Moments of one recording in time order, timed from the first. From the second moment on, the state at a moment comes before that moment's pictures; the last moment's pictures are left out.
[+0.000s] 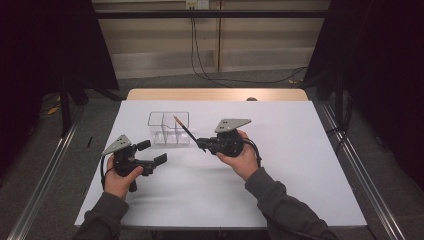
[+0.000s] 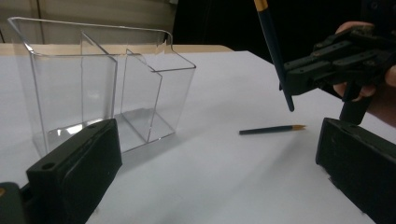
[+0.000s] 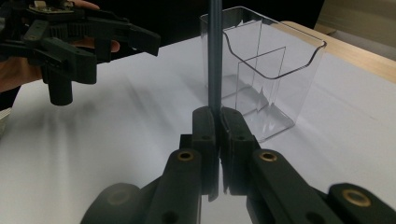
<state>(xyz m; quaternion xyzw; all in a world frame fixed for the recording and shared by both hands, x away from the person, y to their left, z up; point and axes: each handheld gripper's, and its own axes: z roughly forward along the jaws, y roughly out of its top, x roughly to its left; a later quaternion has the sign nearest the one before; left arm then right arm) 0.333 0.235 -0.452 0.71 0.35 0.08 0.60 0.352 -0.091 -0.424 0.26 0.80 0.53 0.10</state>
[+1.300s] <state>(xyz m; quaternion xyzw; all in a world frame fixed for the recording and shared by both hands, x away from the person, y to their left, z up) 0.353 0.191 -0.430 0.67 0.36 0.08 0.65 0.347 -0.090 -0.418 0.24 0.79 0.55 0.10</state>
